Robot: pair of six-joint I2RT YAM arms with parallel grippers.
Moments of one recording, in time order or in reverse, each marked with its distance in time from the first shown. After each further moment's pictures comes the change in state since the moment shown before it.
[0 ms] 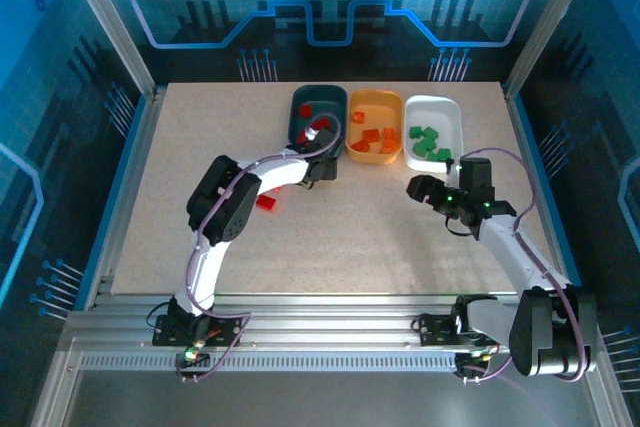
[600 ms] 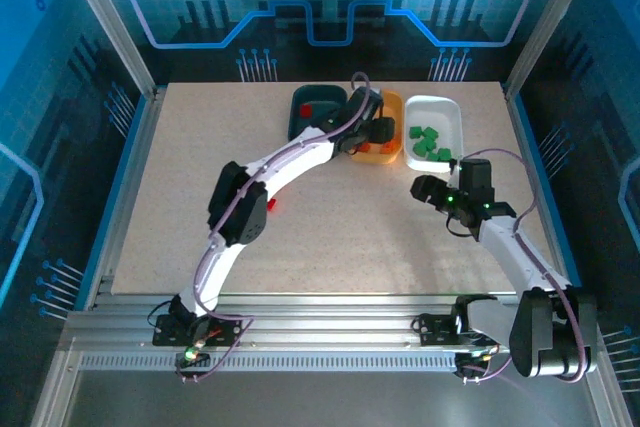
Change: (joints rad) left arm -0.089 0.197 0.675 -0.098 0.209 0.025; right arm 0.002 -0.013 -0.011 0.006 0.098 0.000
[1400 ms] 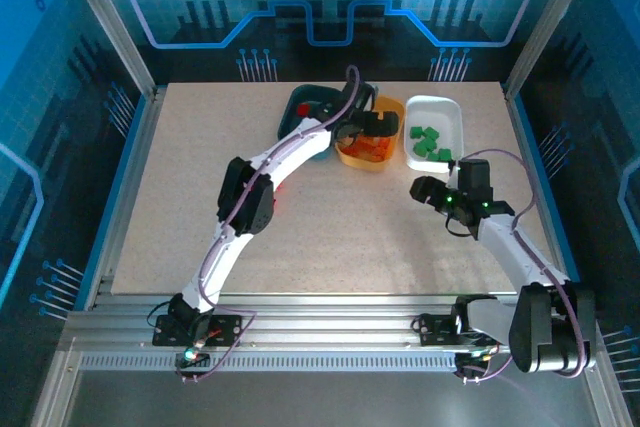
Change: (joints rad) left arm 0.063 0.054 0.108 -0.062 0.190 -0.009; right arm 0.002 0.036 0.000 0.003 -0.004 -0.003
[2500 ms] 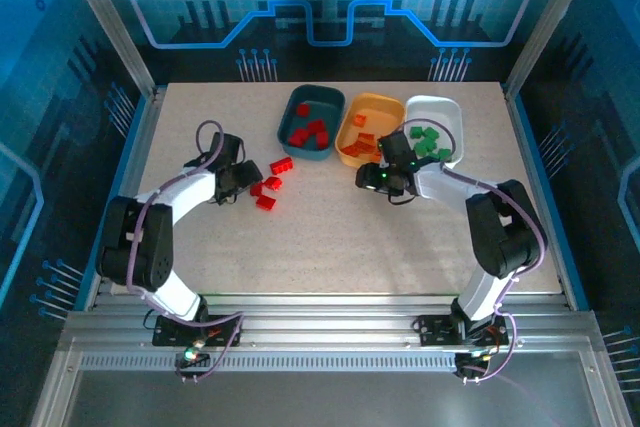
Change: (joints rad) left arm 0.480 -0.775 -1.310 0.132 -0.136 -0.234; right arm 0.369 0.579 0.426 0.015 0.142 0.088
